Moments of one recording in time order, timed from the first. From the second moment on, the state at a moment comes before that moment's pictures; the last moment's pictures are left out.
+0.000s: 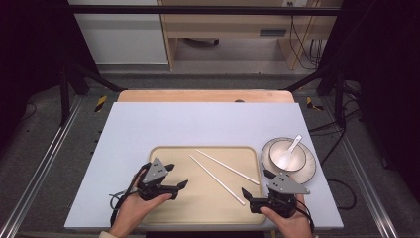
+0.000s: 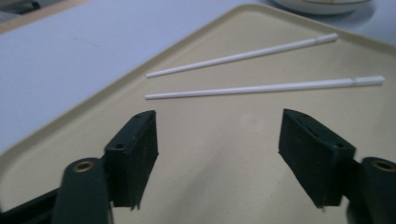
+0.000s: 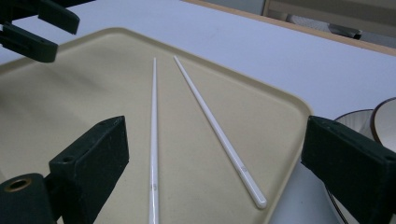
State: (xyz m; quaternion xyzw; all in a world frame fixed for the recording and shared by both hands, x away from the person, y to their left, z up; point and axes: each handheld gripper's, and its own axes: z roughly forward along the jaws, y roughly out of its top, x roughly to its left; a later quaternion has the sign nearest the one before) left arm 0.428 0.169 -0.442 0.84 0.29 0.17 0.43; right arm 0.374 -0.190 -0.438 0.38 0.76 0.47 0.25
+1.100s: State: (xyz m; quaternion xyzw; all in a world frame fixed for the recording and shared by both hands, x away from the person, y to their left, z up) left arm 0.527 0.109 -0.470 0.85 0.37 0.16 0.33; right arm 0.375 -0.194 -0.445 0.38 0.76 0.47 0.25
